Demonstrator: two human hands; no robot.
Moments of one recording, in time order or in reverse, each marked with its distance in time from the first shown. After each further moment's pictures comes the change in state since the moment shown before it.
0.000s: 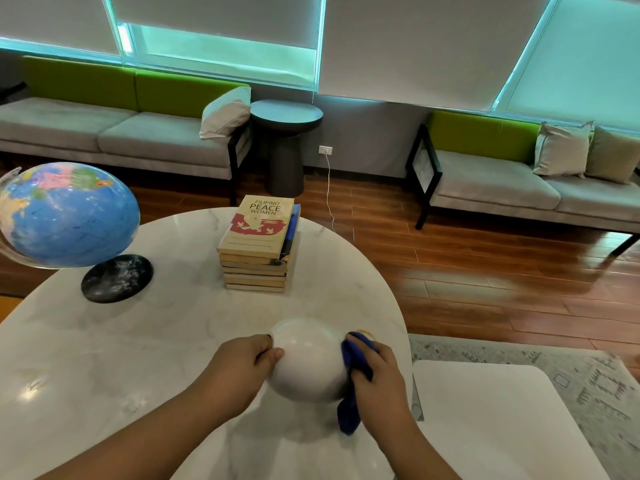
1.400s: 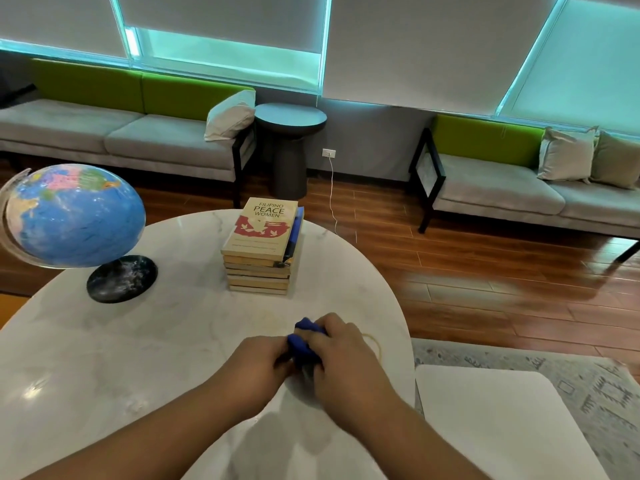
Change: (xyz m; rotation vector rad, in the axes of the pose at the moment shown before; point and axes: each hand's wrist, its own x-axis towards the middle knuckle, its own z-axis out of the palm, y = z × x) left_hand 0.000 0.024 0.000 0.003 -0.110 0.110; right_hand -0.003 -0.084 0.001 -0.624 -0.289 -0.480
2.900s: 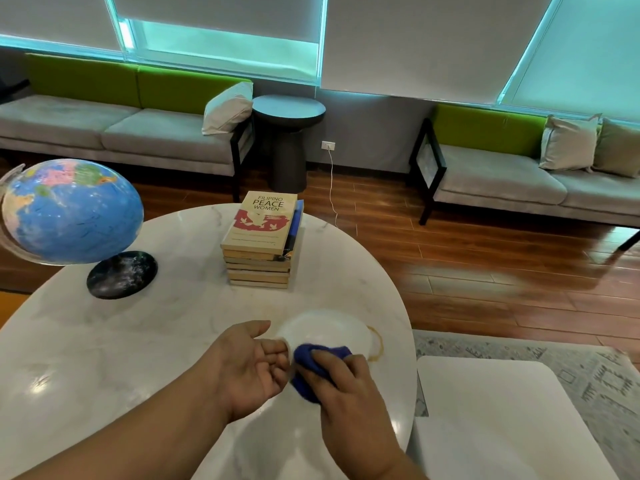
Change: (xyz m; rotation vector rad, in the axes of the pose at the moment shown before) left_hand -0.001 0.009 -0.012 -1.460 -0.094 -0.719; right_hand -0.036 0.037 0.081 -0.129 0.442 -0.194
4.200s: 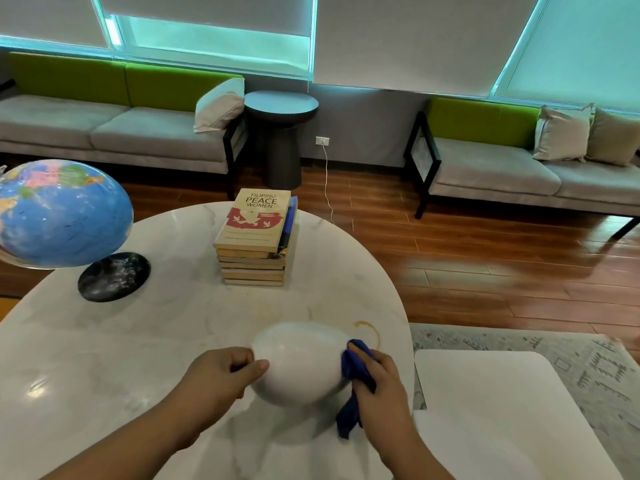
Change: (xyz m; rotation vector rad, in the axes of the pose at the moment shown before) left_hand 0.007 -0.011 -0.053 1.094 0.215 0.566; right_hand -0.011 0.038 0.001 0.717 -0.113 0.872
